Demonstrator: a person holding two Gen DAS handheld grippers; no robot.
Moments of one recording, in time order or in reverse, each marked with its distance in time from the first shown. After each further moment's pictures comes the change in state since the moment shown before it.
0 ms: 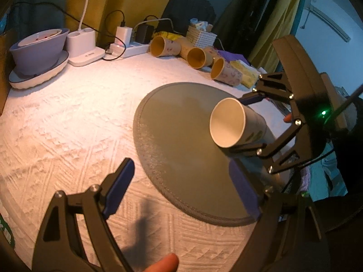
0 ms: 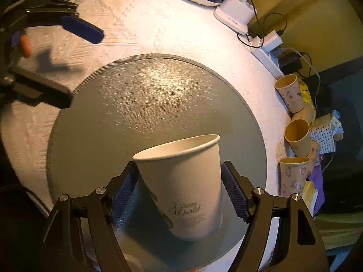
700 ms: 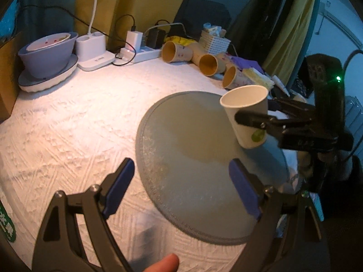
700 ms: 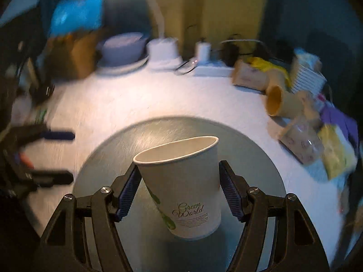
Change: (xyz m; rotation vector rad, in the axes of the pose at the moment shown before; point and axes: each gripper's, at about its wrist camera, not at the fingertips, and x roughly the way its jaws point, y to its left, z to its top) left arm 0.010 -0.014 0.020 -0.053 -0.015 0.088; right arm -0.022 -0.070 -0.049 0.673 -0.434 0.139
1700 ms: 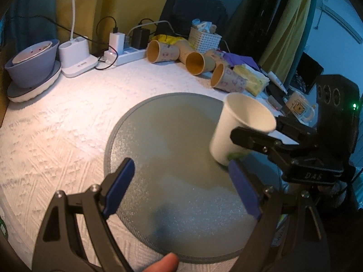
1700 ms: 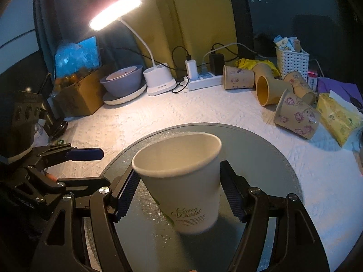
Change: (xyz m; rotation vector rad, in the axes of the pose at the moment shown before) left arm 0.021 -0.040 0.014 0.025 0.013 0.007; right arm -0.025 -0.021 -0.035 0.129 -0.139 0.103
